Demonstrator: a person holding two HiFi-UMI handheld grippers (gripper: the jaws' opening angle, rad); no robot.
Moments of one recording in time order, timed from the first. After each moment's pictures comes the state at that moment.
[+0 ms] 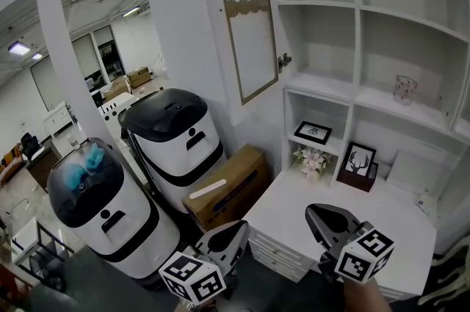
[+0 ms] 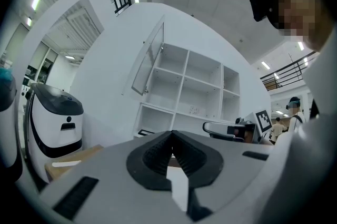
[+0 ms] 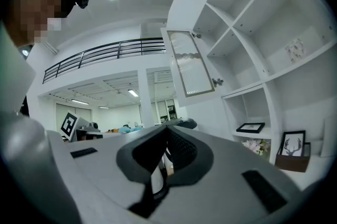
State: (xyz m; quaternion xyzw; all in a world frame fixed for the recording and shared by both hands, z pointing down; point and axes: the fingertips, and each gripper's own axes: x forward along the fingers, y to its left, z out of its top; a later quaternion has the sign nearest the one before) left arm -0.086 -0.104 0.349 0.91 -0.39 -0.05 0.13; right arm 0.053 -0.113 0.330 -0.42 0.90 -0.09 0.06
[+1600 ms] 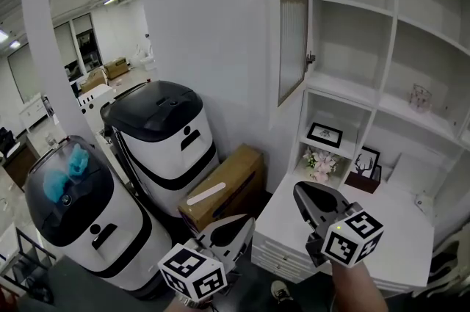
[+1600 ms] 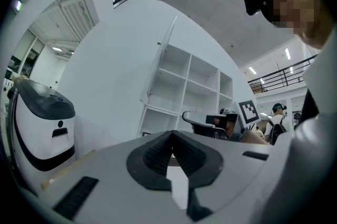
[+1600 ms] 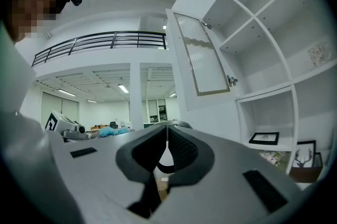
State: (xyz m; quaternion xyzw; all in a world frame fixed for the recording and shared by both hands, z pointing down) left arm -0.178 -0.186 0.352 0.94 -0.32 -0.05 0.12; right arm -0.074 -0.223 0.313 -0.48 0.88 -0.05 0.05
